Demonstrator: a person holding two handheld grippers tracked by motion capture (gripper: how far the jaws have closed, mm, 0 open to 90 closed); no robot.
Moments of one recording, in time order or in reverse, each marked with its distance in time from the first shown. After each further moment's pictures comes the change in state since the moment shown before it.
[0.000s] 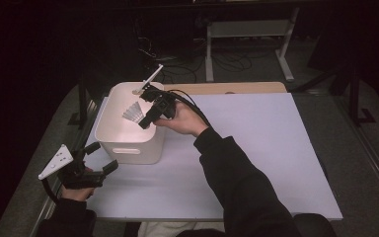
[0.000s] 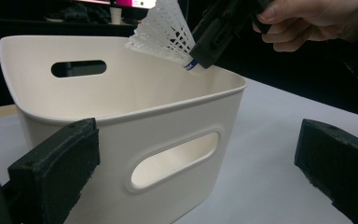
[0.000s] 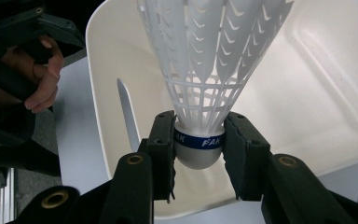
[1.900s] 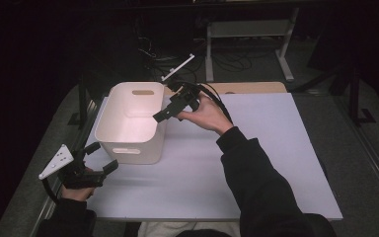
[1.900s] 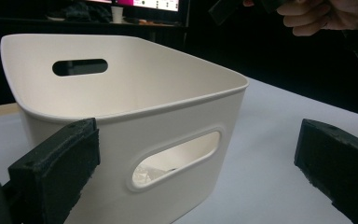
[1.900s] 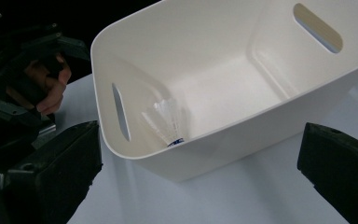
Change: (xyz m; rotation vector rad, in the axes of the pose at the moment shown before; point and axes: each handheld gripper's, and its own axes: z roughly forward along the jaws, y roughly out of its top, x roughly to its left) left arm 0.000 0.000 0.000 0.006 0.006 -0.001; right arm -0.020 -0.033 -0.062 -0.163 -0.025 -0.001
